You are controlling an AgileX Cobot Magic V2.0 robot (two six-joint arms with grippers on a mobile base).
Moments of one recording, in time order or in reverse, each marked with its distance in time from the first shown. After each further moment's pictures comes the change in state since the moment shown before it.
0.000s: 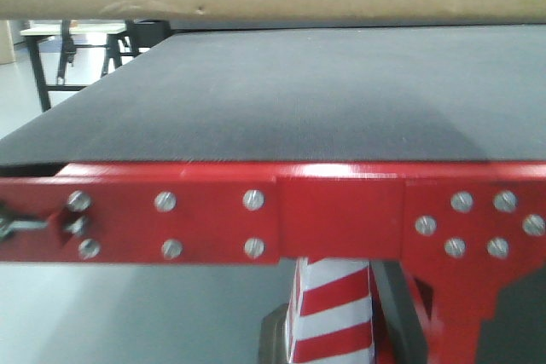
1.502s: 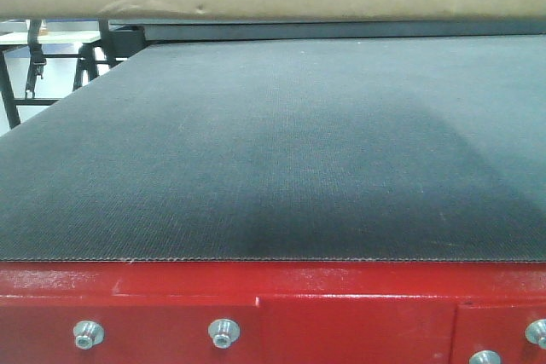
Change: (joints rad) left arm 0.000 0.000 0.000 0.000 0.000 0.000; right arm 0.000 0.000 0.000 0.000 0.000 0.000
